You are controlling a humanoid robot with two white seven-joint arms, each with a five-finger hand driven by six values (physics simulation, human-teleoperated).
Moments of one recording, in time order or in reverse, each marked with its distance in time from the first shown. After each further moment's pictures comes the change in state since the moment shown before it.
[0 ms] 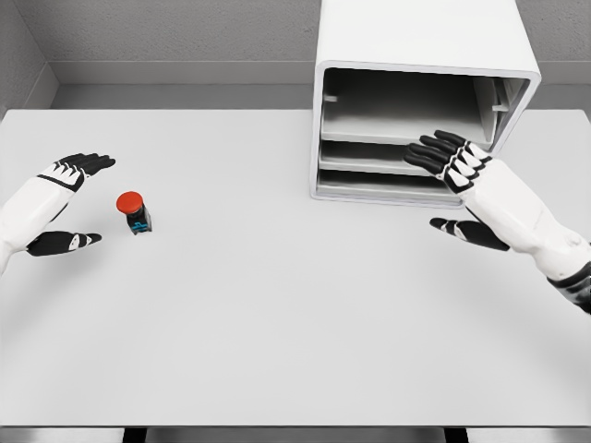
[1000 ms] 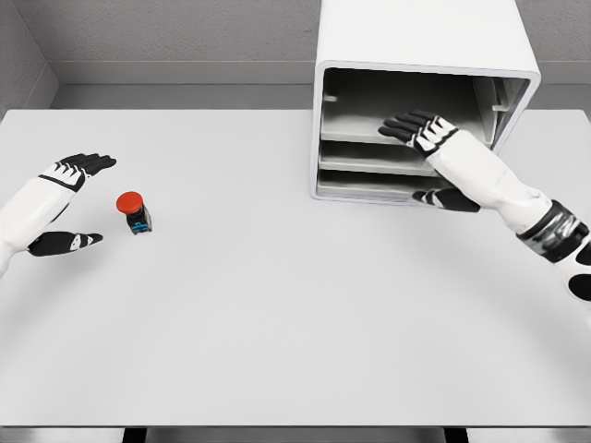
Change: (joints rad) left arm 0.000 -0.006 0.000 0.000 0.000 0.000 0.000; right arm -0.221 0.131 0.056 0.237 -0.015 -0.001 0.203
